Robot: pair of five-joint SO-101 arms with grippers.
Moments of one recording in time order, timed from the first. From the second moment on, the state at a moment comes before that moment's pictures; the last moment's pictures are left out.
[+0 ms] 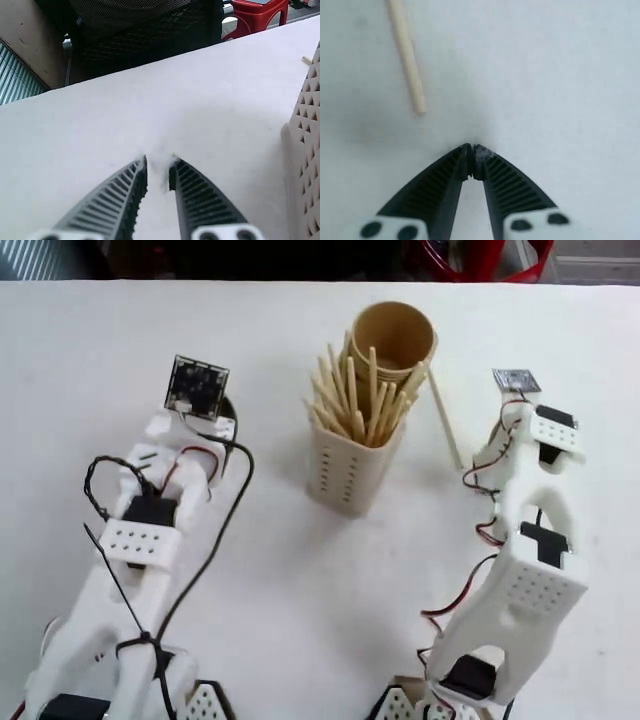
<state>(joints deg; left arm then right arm) 1.2 -32.4 56.6 12.6 -10.7 19.7 30.2 -3.4 67.5 27.4</state>
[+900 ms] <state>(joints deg) 1.2 -32.4 56.6 12.6 -10.7 10.1 21.1 -3.2 71.6 24.2</state>
